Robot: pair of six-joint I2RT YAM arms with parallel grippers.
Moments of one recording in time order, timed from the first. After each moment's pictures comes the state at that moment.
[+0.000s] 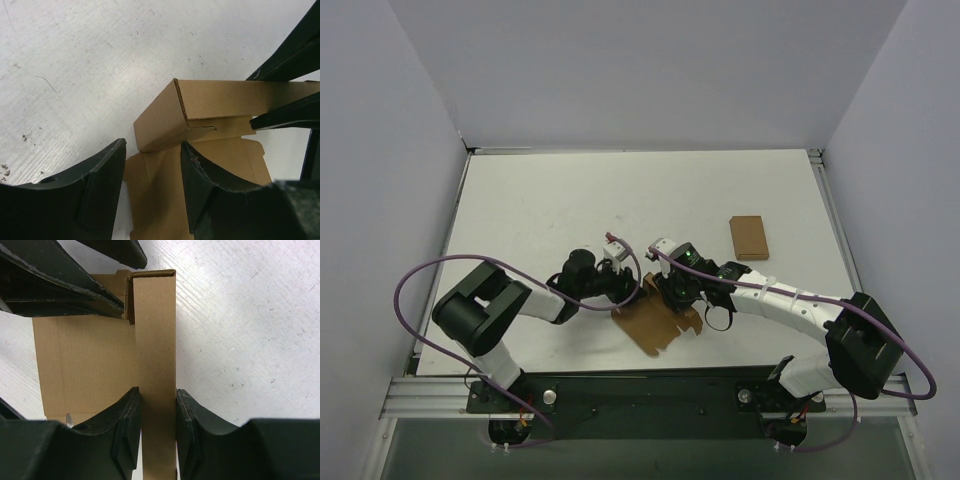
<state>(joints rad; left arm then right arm) -0.63 1.68 0.48 0.80 0.48 -0.27 0.83 1.38 0.79 -0.35 0.00 0.05</state>
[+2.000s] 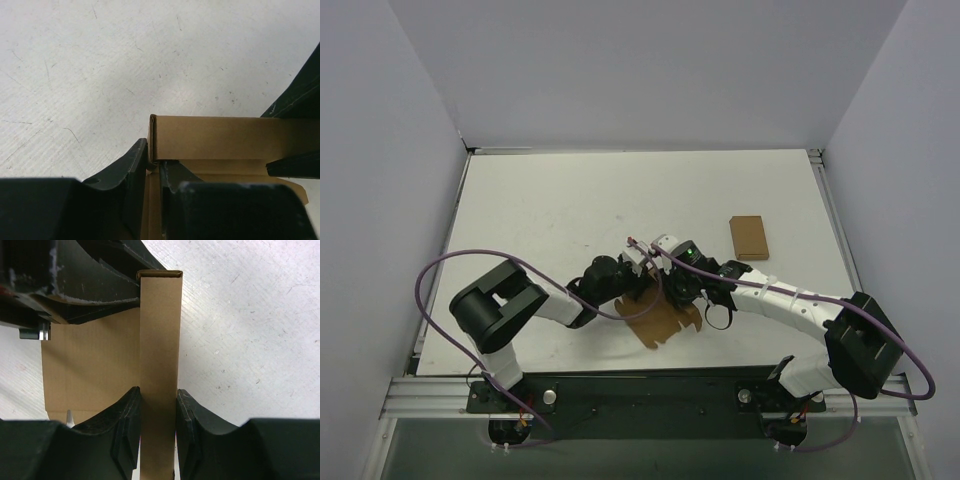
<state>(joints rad) -0.79 1.75 0.56 0.88 0.13 -0.10 0.82 1.38 0.79 -0.33 0.03 0.05</state>
